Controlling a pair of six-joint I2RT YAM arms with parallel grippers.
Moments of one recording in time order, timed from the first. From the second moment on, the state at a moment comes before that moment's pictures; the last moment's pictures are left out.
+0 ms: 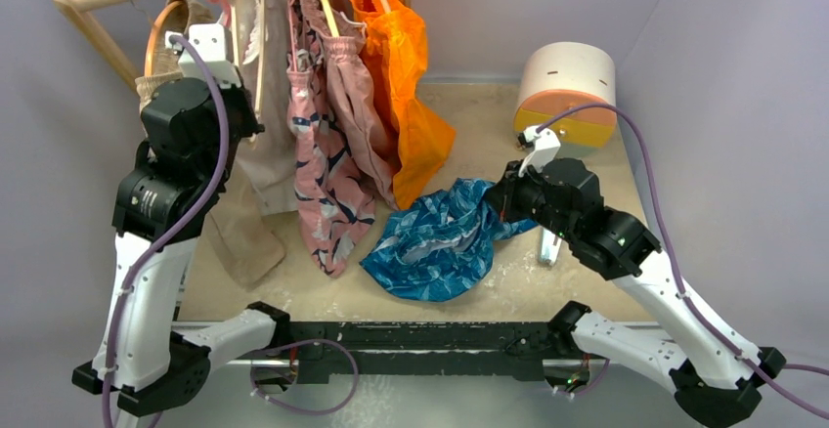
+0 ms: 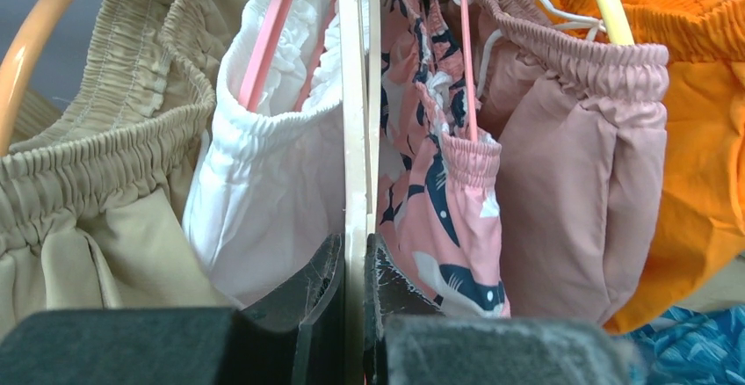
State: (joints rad) left arm -0.37 1.10 1.77 -0.83 -0.47 -0.08; right arm 0.71 0.85 1.09 -0.68 0.12 0.43
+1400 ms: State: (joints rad) left arm -0.37 0.74 1.95 -1.13 -0.11 -0.30; right arm 0.71 0.97 1.22 -0.76 0.22 0.52
